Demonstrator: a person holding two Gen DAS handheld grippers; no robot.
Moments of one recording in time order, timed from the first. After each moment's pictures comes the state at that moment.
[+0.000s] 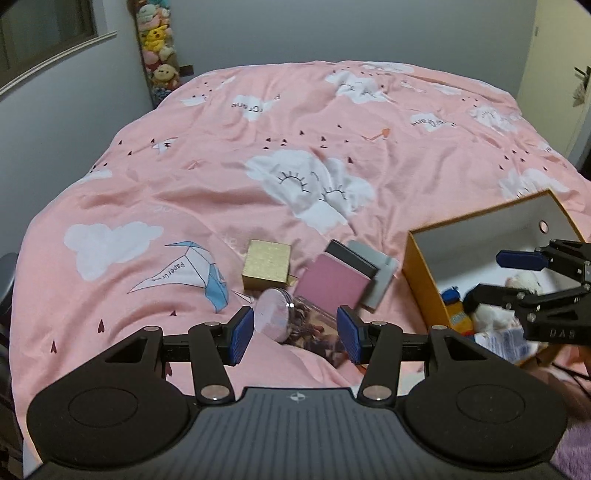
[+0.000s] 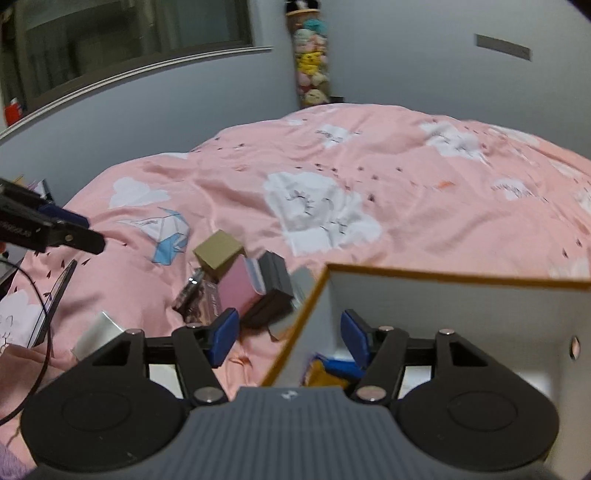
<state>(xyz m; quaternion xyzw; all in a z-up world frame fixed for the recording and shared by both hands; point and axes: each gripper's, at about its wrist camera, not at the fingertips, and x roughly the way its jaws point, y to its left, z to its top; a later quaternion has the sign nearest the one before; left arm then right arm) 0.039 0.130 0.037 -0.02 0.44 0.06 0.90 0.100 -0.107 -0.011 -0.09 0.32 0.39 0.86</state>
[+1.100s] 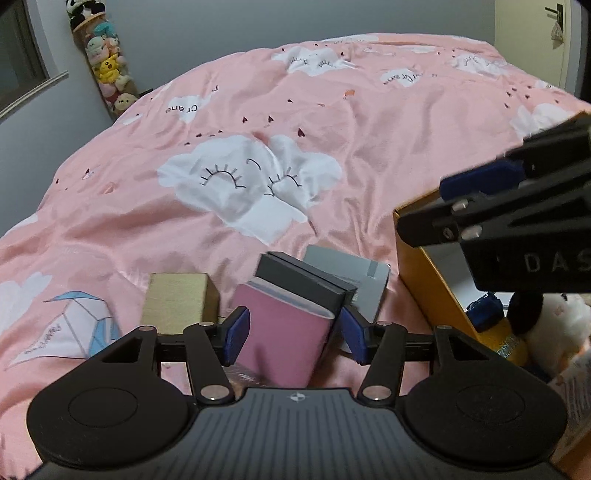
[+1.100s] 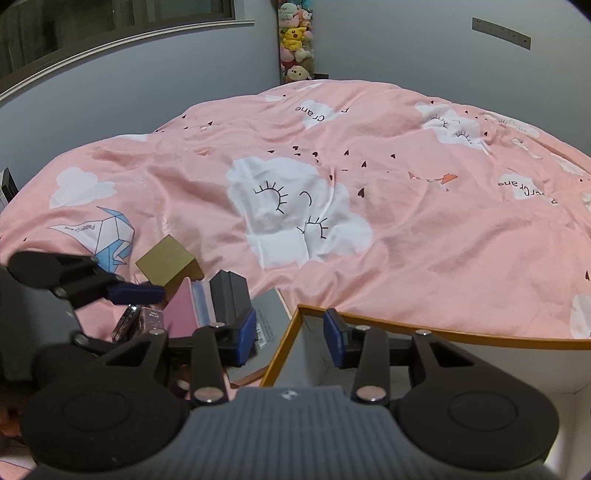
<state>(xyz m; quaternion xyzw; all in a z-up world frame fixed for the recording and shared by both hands) 0.140 0.059 -0.086 0.09 0.43 0.03 0.90 0.178 -0.056 -0.039 -0.11 0.35 0.34 0.86</state>
